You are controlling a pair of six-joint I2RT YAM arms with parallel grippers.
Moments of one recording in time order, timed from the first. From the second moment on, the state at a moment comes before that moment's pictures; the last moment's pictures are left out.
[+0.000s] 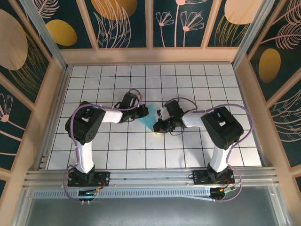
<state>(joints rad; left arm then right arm) -0.52 1.97 0.95 0.25 0.35 -0.69 0.62 1.81 0.81 -0.06 -0.66 0.54</state>
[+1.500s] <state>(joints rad) -0.52 1.97 0.96 0.24 0.34 -0.68 0.60 1.99 1.08 -0.08 -0.62 0.55</state>
